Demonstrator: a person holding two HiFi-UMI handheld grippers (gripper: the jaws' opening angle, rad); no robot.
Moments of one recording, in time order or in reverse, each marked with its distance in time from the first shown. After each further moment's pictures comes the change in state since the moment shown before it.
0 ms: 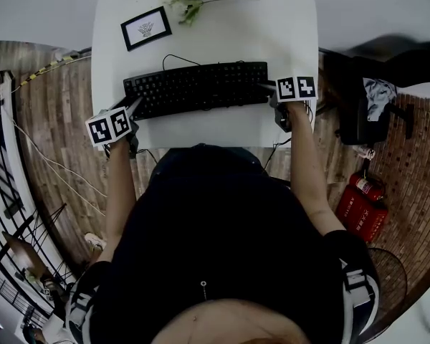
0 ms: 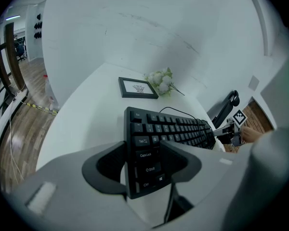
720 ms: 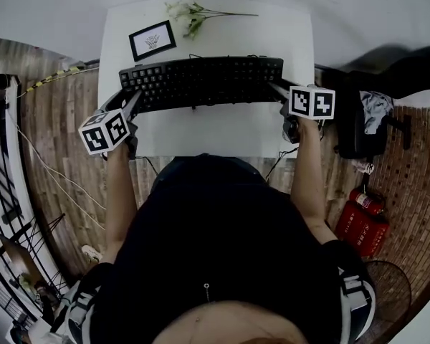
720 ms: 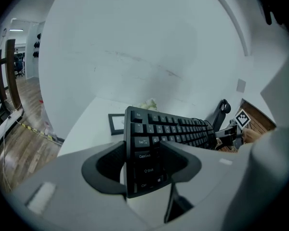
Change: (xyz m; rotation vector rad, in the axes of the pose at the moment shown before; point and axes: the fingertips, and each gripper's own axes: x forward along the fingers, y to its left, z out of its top) left arm -0.053 -0.041 0.071 0.106 -0.255 -0.019; right arm -0.093 0.033 0.056 -0.132 -0.276 -0.086
